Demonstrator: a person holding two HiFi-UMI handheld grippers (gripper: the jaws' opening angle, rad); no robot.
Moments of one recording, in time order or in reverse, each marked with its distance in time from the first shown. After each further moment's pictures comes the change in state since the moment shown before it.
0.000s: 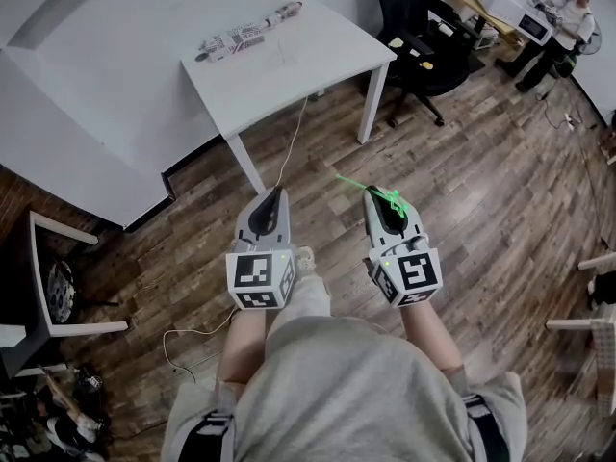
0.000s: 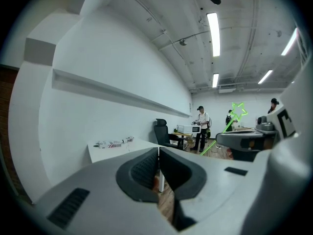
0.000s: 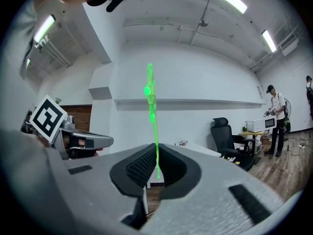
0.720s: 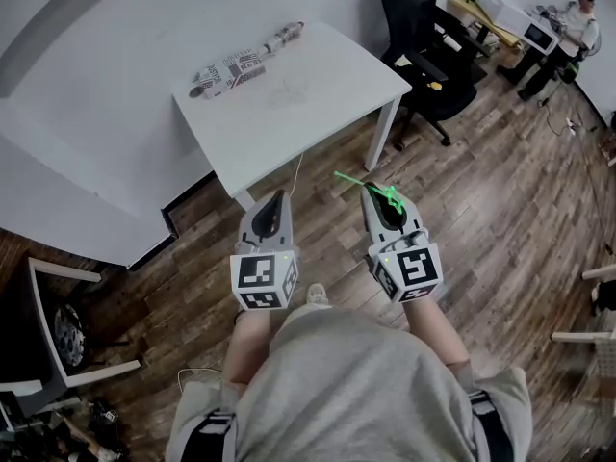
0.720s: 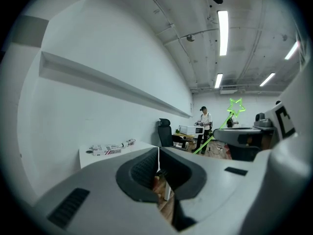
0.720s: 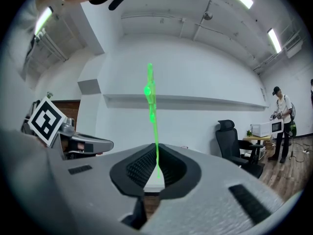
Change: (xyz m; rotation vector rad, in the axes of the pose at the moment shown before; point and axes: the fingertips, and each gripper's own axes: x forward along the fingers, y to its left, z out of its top) left arm 0.174 0.115 0.025 -0.018 0.007 -0.034; right arm 0.207 -0.047 0.018 -0.030 -0.004 -0.014
